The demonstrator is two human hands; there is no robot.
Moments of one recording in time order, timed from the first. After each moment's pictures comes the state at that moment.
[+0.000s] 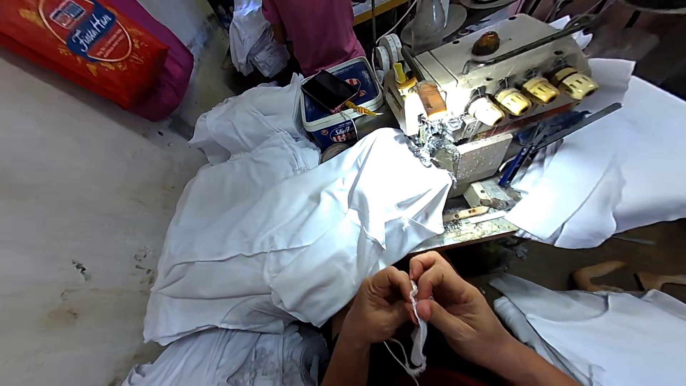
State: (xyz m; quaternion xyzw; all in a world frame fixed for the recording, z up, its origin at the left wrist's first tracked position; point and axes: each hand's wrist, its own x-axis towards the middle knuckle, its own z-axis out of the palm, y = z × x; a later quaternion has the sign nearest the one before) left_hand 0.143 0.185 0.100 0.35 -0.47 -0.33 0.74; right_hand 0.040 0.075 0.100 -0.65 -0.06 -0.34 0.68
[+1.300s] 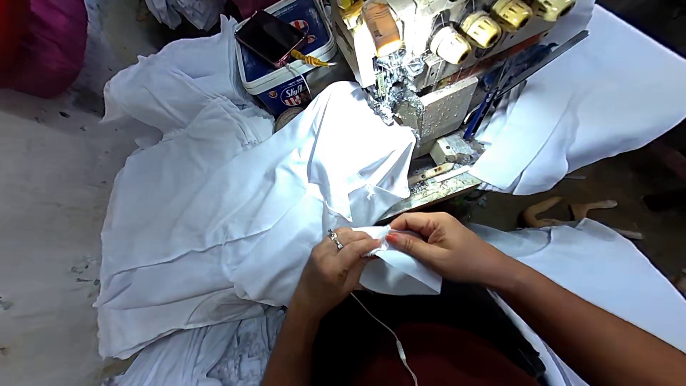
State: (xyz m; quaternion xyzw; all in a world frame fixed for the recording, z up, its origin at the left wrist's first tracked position) left_hand 0.175 0.189 0.108 0.62 -0.65 0.01 0.45; right_hand 0.028 0.022 0.122 -0.76 0.09 -0.13 0.63
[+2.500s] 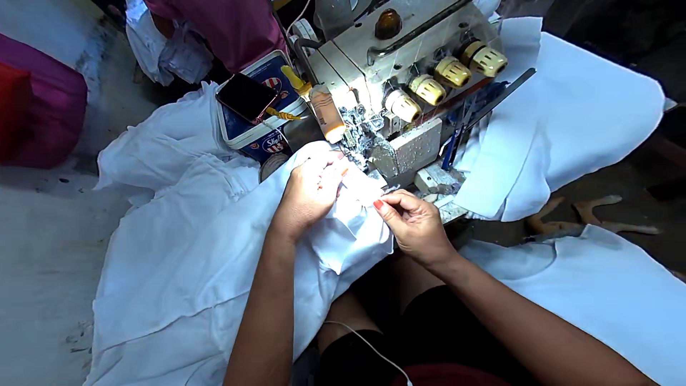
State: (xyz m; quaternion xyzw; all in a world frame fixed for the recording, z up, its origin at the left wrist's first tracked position) left_hand 0.264 0.060 0.170 0.71 -0.60 -0.09 0.36; right_hand 0.091 -0.006 0.079 -0.63 0.20 -0.46 0.59
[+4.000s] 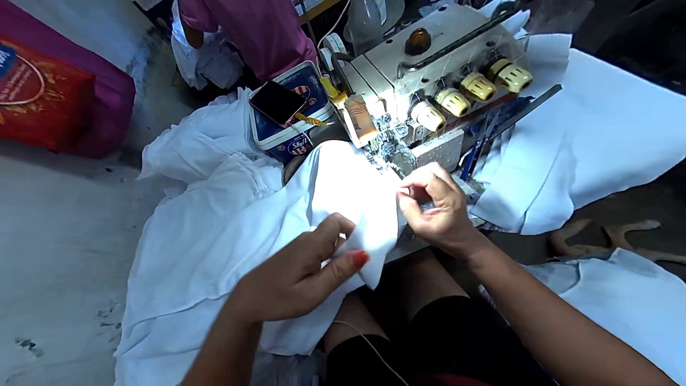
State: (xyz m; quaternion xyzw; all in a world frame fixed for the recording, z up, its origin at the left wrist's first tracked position) left_hand 0.234 0.149 0.232 0.60 -0.68 -0.27 0.32; right_hand 0.099 -0.044 0.097 -0.78 0.10 -0.52 0.34
